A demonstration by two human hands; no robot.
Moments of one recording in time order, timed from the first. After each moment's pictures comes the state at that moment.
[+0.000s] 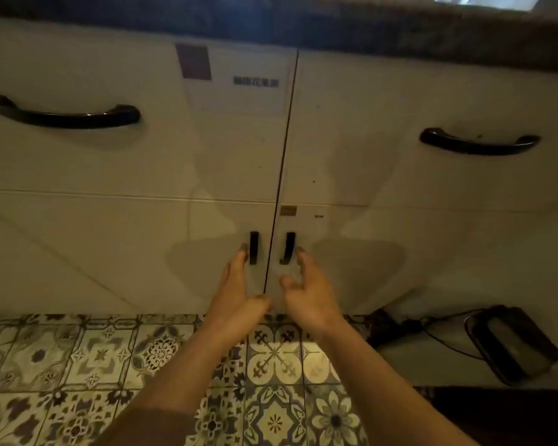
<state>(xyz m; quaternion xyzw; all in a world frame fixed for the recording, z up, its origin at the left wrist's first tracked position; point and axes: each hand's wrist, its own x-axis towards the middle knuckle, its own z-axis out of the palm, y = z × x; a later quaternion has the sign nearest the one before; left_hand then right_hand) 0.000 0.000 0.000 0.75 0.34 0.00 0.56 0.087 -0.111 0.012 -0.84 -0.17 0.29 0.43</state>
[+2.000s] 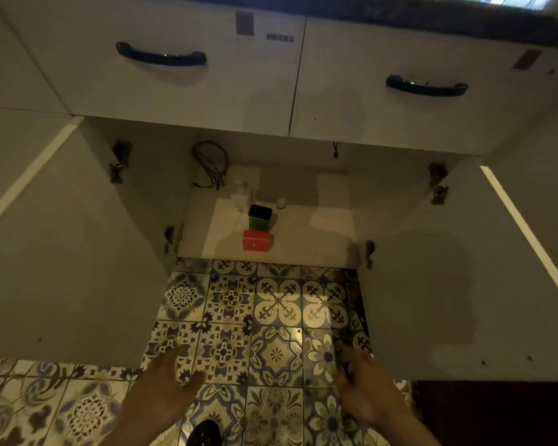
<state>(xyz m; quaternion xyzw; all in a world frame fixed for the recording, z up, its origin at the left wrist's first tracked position) -0.289 -0.100 -0.005 0.77 0.50 -0.21 0.33 -0.089 -0.306 0.051 -0.88 -0.22 0.40 0.11</state>
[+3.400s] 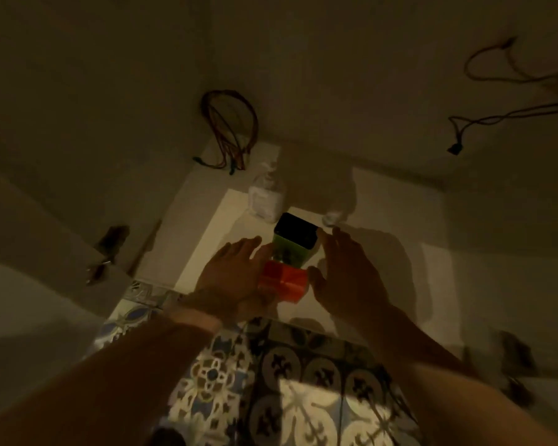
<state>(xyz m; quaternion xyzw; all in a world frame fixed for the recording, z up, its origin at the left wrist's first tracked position) 0.064 0.146 -0.339 0.95 0.24 -0.11 0.17 0.208 0.003 -0.306 -0.88 -0.44 0.16 0.07</state>
